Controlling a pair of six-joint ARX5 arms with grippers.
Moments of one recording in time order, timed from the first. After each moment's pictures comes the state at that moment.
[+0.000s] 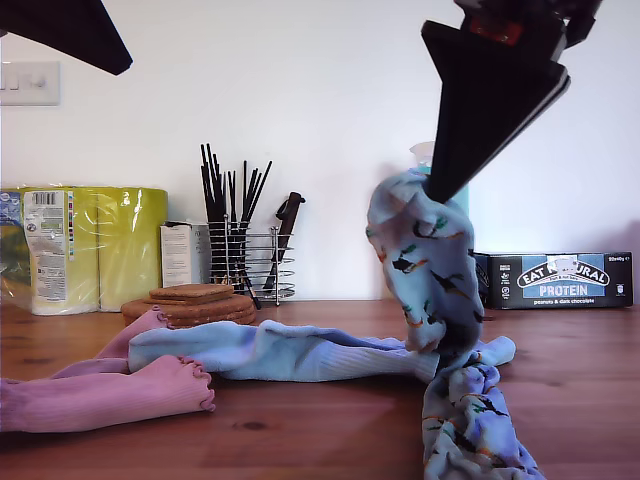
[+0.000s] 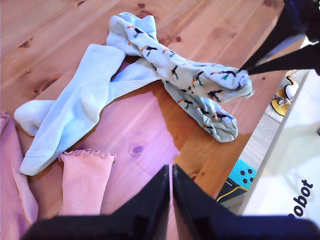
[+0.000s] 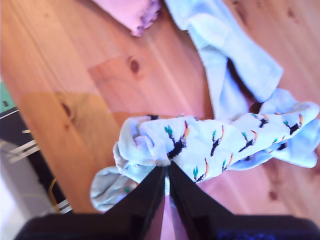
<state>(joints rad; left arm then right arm) -0.50 1.04 1.03 -0.87 0.45 0.19 0.92 1.20 0.94 -0.76 0.14 -0.24</state>
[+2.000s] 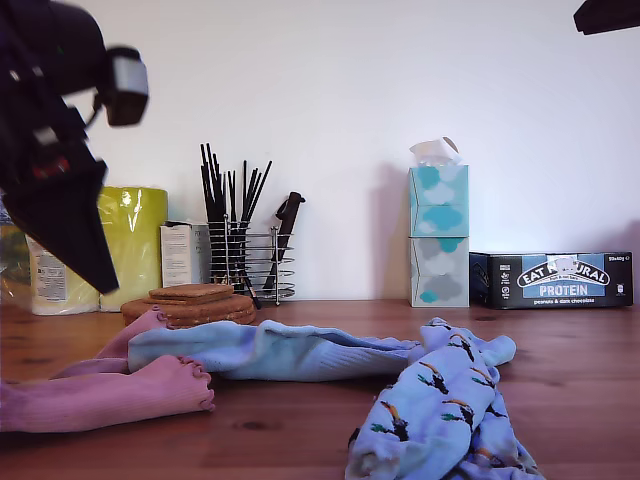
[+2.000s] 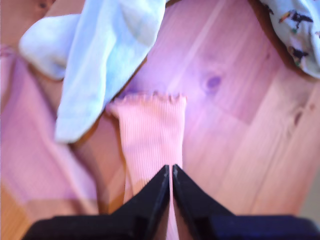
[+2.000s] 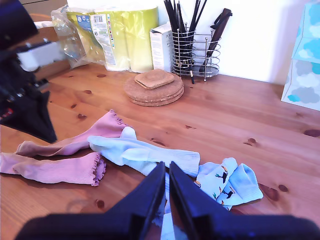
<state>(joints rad) -0.35 1.52 1.03 -0.79 0.38 0.59 0.87 0.37 0.44 -0.31 0.30 0.08</state>
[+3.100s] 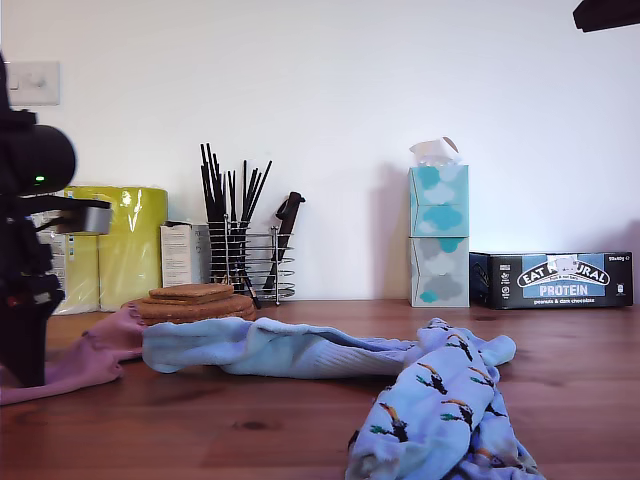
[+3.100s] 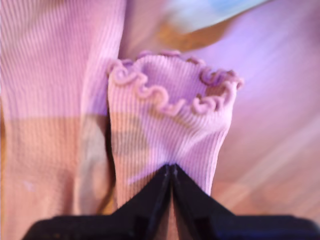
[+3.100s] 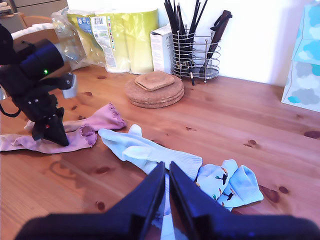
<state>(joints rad) -0.15 1.77 1.03 -0.60 0.16 0.52 0.87 0.37 0.44 -0.30 0.30 0.08</state>
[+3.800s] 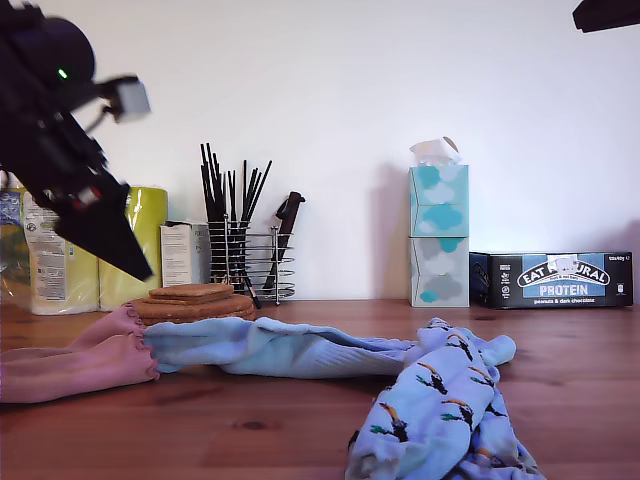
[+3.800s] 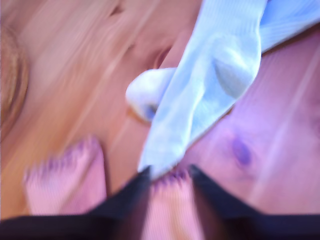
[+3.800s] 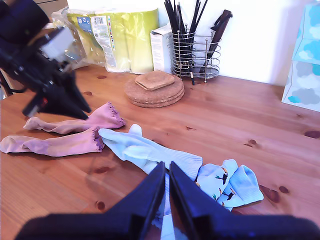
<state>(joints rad) -0.27 1.60 1.04 -0.43 0.37 0.74 0.87 0.38 0.44 -0.30 0.30 0.08</state>
